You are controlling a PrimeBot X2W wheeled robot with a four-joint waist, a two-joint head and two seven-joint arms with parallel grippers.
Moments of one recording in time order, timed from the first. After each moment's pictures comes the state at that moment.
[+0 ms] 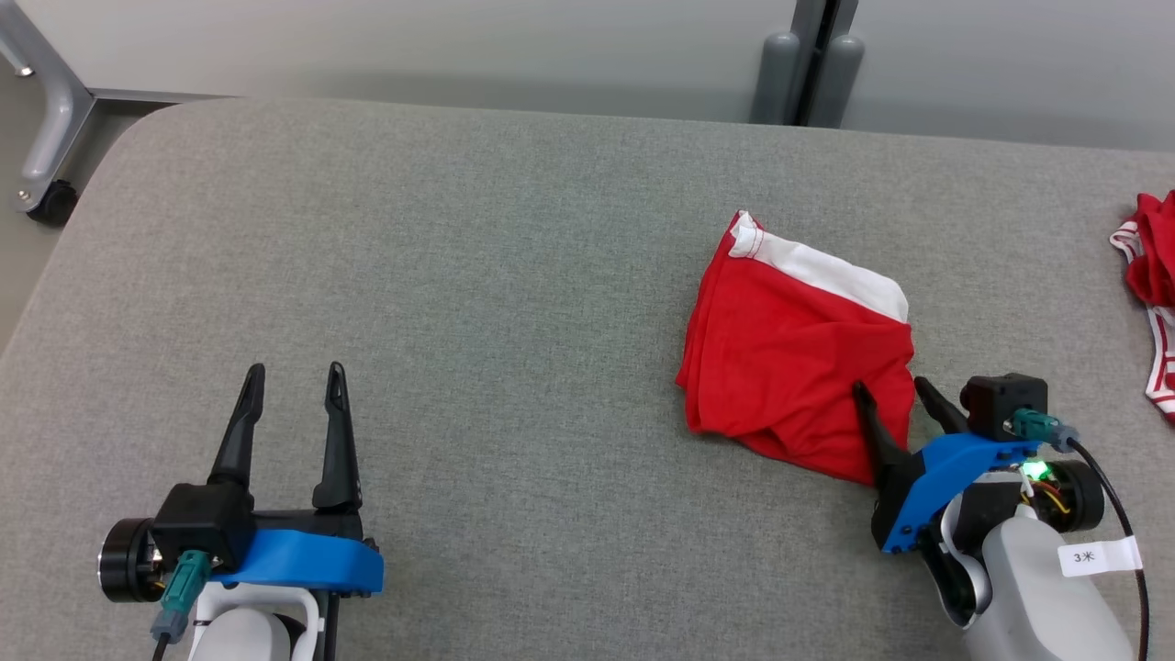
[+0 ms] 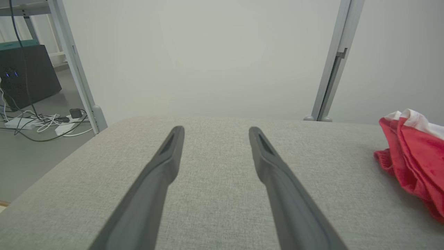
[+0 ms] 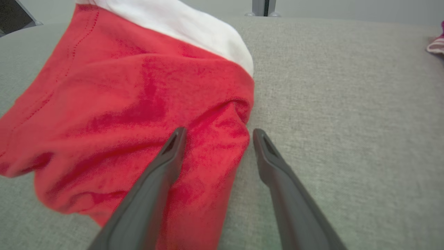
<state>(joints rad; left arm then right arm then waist) -0.13 0.09 -0.05 0.21 -0.14 -0.07 -0.26 -0.41 -0.08 -0.02 0.62 0.12 0.13 0.00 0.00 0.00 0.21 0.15</state>
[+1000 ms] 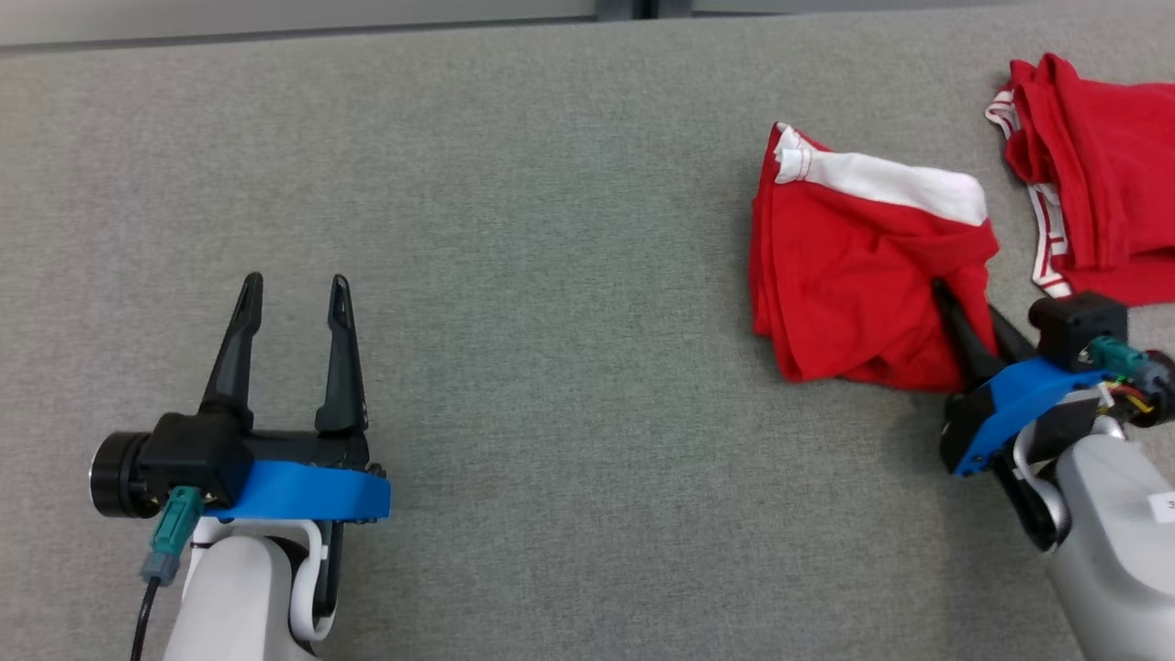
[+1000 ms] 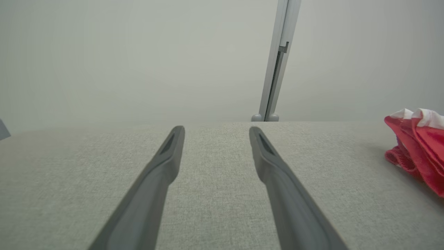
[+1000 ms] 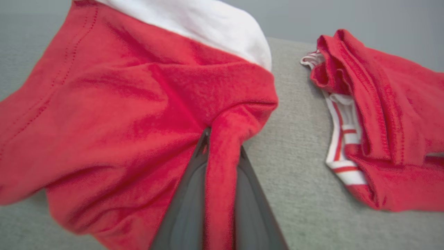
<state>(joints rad) -0.24 0.08 -0.06 0.18 -0.13 -0.07 -0.26 -0.53 -0.28 0.18 0.65 0.24 0.13 -0.14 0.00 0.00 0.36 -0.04</state>
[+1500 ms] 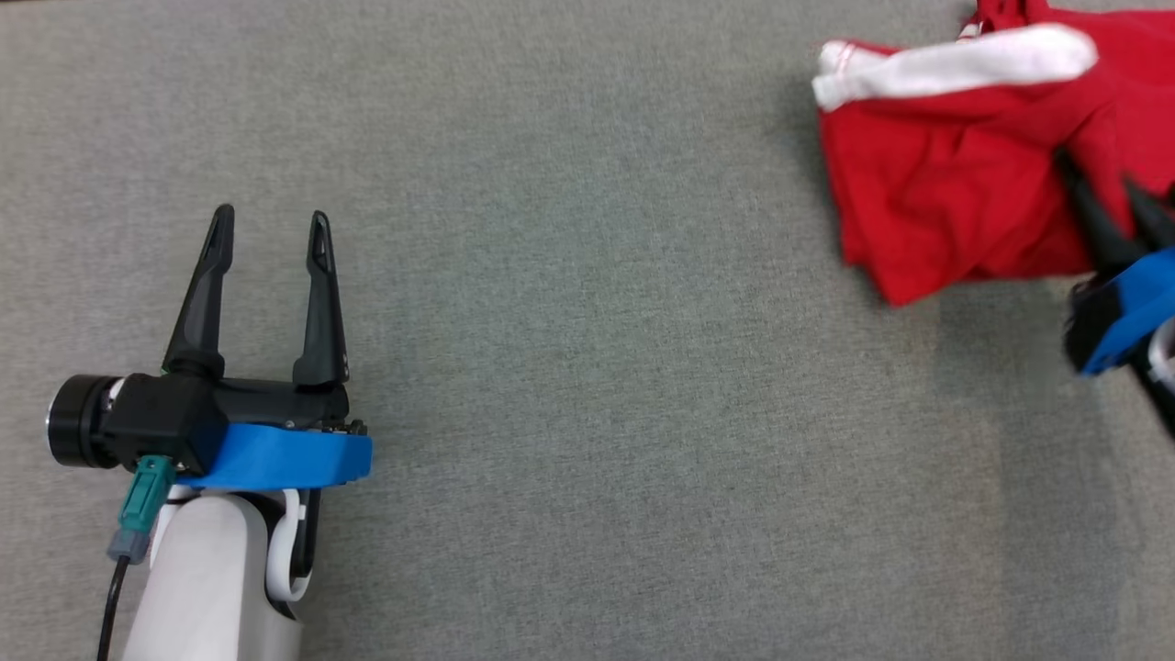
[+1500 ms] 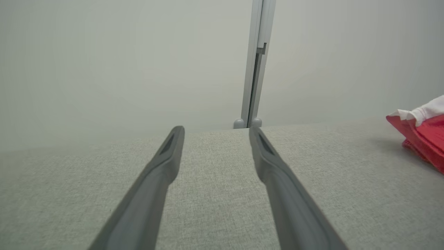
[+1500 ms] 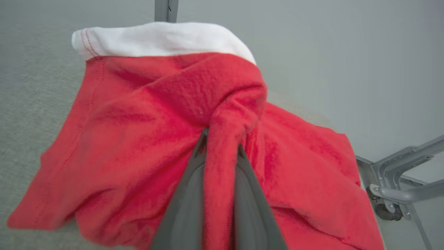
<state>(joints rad) -0.31 0.12 -0.07 0.12 -0.11 -0.08 -0.26 -0.61 -0.50 0.20 0.44 0.26 0.13 -0.04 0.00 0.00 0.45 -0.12</state>
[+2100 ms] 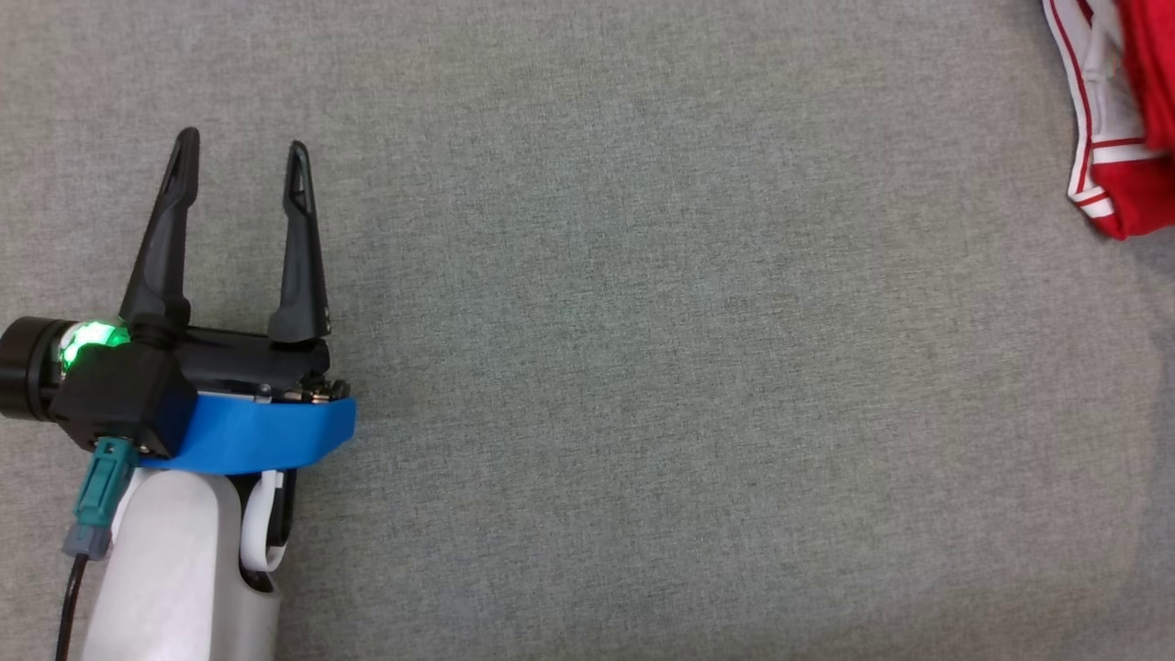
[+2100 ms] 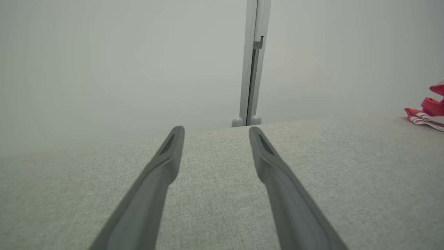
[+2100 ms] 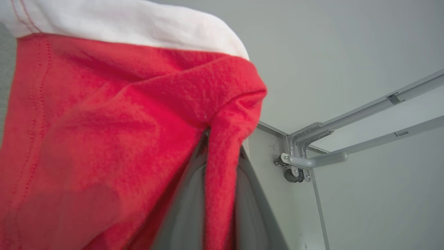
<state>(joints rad) -0.35 0.16 -0.09 -0.02 -0.09 -0.07 -0.22 -0.82 -0.82 0.19 0.58 0.32 0.13 0.06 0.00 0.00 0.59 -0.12</state>
